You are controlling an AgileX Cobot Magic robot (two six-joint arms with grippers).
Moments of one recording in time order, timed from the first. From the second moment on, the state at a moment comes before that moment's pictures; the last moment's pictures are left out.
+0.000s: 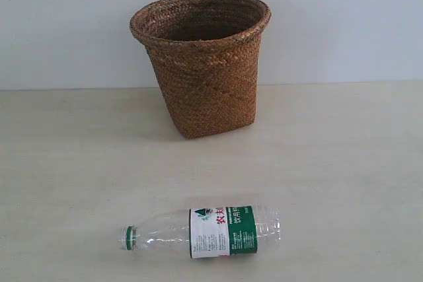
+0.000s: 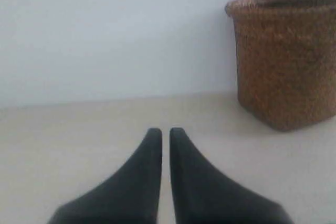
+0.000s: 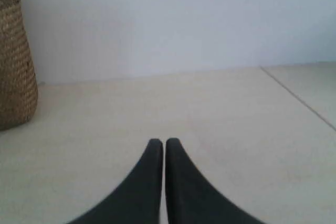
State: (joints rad) left arm -0.06 0.00 0.00 -0.03 0.12 0.06; right arm -0.10 0.01 0.00 0.07 0.16 -0.03
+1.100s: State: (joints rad) left arm -0.06 0.36 -0.35 -0.03 -0.31 -0.23; right arm -0.10 0.43 -0.49 0.05 -0.14 0.11
